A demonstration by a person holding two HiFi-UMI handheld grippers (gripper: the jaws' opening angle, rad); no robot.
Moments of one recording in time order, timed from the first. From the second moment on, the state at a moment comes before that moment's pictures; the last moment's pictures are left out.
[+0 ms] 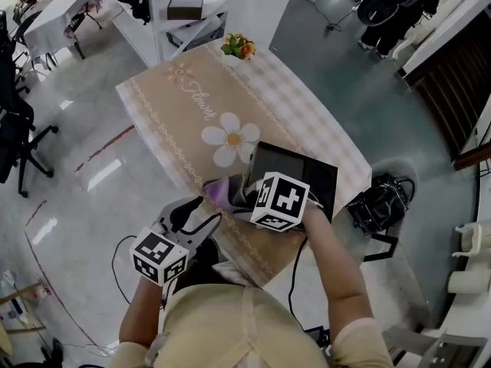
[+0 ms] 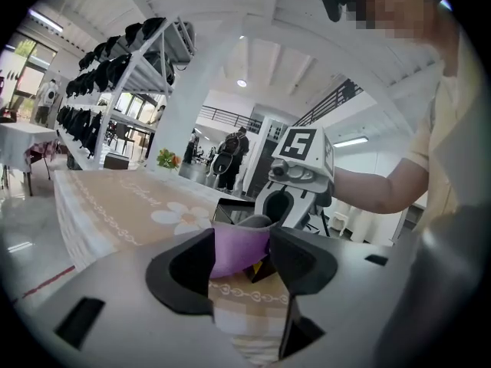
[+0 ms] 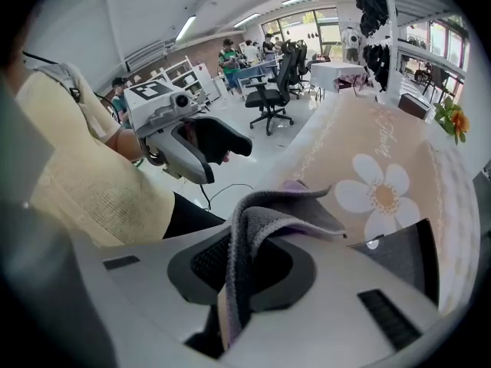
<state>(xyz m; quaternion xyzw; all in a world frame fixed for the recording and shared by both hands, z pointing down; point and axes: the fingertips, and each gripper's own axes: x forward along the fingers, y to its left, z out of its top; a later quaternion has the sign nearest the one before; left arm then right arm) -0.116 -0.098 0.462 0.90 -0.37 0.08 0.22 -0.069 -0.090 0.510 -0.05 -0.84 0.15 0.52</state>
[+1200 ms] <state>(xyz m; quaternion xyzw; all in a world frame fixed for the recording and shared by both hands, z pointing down) -0.064 -0.122 0.402 0.94 -0.30 0.08 0.16 -0.020 -0.059 0.453 0.06 -0.92 0.17 0.36</state>
